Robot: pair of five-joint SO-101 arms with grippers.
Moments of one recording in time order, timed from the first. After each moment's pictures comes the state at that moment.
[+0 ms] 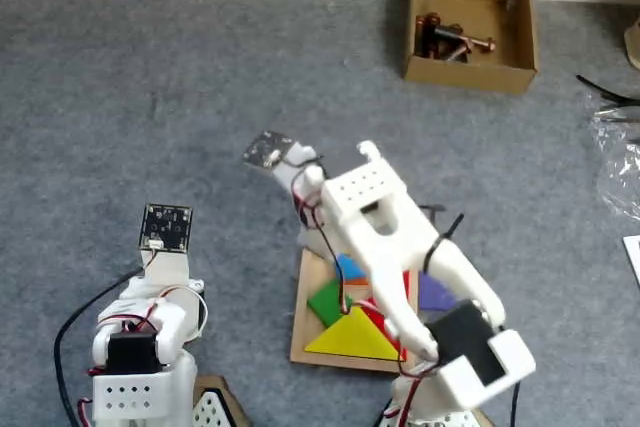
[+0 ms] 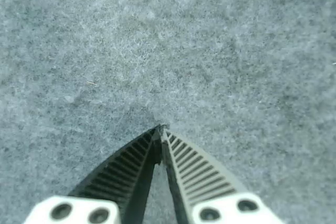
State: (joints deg) left arm -8.8 -103.1 96.0 74.9 -0.6; right arm -33.8 -1.7 23.1 69.8 30.4
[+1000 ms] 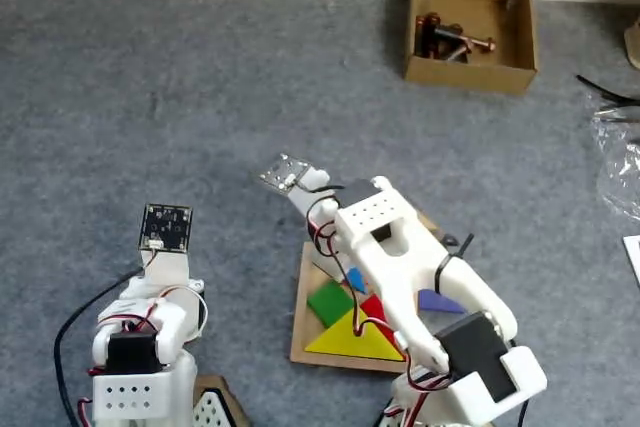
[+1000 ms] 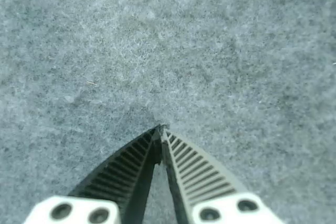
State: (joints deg) left arm -8.8 -103.1 96.0 74.9 -0.6; right arm -32.4 -5.0 37.0 58.2 28.7
